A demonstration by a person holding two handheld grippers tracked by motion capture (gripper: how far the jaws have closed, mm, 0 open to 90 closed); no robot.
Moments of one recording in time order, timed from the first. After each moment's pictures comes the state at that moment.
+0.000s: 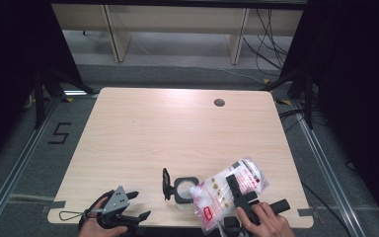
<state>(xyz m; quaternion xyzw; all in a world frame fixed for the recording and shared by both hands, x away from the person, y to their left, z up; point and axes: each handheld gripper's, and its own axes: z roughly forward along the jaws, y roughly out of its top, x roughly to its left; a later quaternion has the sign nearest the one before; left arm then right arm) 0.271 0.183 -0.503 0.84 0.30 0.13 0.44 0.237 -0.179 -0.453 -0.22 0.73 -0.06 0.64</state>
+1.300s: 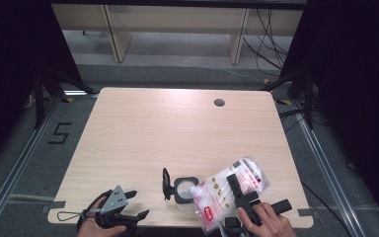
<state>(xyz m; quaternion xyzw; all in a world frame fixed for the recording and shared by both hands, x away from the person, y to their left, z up) 0.272 0.187 -0.501 0.84 0.30 0.14 0.43 0.235 -0.180 -0.447 -0.23 0.72 -0.07 0.65</state>
